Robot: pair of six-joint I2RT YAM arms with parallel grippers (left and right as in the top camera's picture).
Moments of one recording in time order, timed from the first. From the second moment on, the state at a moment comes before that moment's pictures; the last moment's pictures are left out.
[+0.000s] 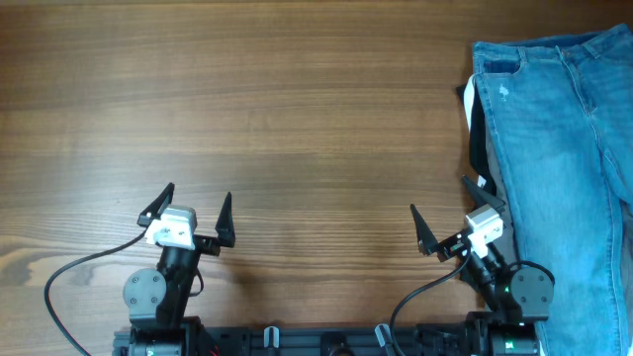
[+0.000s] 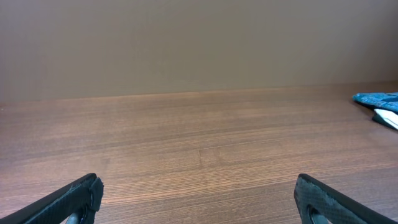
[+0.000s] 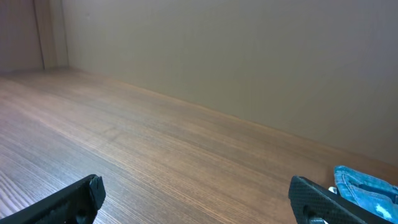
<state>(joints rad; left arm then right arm) 0.03 0.01 0.01 -0.06 0.21 -0.02 -0.02 0.02 0.01 0.03 -0.49 -0.12</state>
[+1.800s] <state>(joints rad) 0.03 0.02 0.11 0.07 0.53 -0.29 -0.02 0.22 0.41 -0.21 -0.67 0.20</state>
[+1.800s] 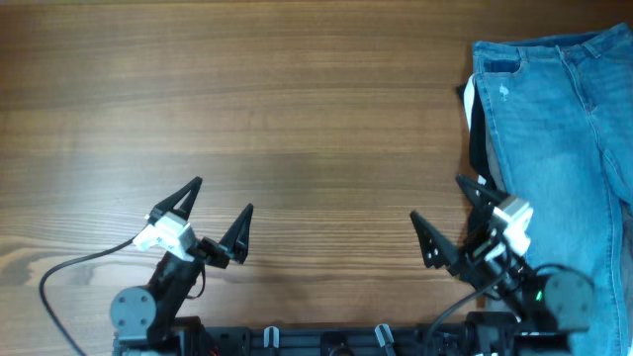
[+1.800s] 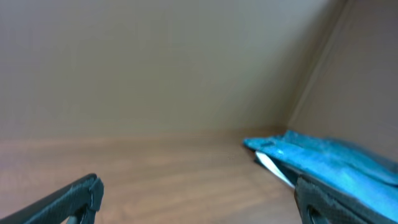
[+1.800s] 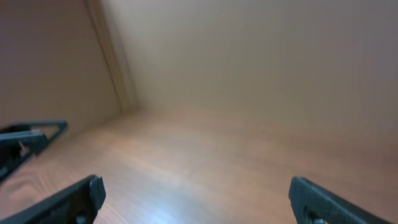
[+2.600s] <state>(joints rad) 0.03 1.17 1.16 -0.75 0.46 -0.31 -0.11 1.92 1.47 -0.55 -0.11 0.23</state>
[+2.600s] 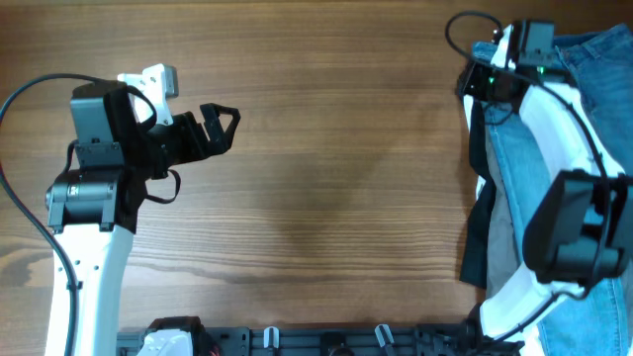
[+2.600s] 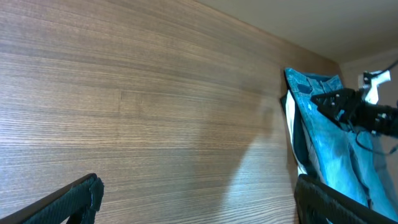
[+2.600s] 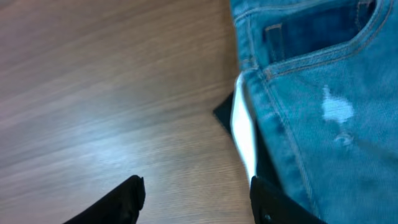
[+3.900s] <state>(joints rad) 0.03 0.95 1.22 -0.69 0.46 -0.31 -0.15 1.90 1.67 -0.39 0.04 0.08</state>
